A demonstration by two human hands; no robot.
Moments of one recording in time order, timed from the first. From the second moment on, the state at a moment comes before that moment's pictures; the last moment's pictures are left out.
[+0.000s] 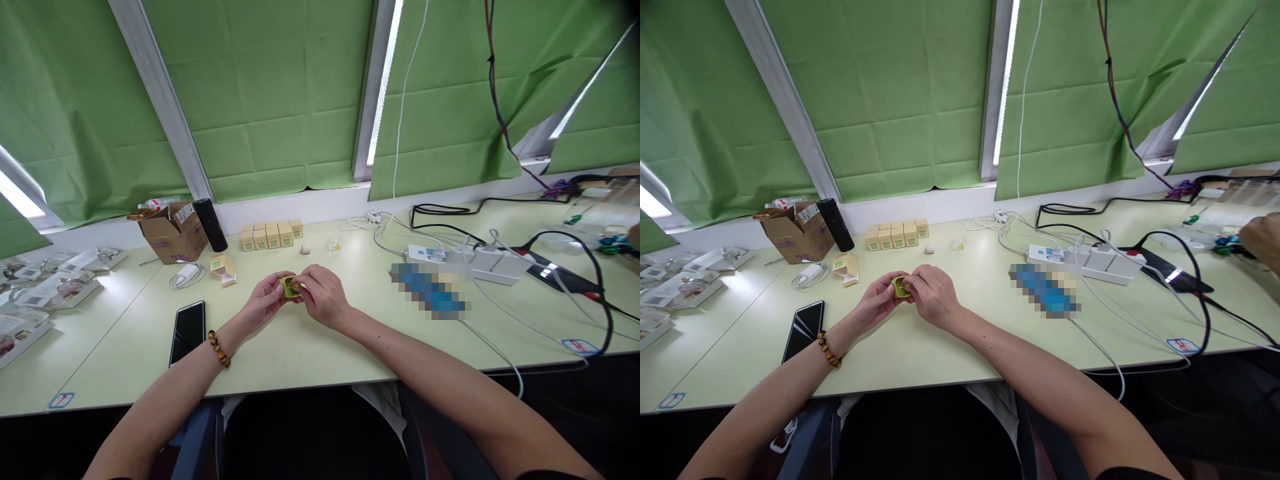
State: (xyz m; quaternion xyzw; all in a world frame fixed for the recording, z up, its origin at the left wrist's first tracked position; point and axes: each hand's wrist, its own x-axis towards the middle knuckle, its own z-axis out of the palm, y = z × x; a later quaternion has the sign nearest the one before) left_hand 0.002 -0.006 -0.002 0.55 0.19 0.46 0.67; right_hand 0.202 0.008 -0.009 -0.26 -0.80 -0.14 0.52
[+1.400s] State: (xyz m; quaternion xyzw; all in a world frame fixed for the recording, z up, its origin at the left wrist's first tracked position) left_hand 0.007 -0.006 0.002 0.59 0.26 0.52 0.56; right_hand 0.215 0.020 -0.008 -0.14 -0.82 -0.14 0.54
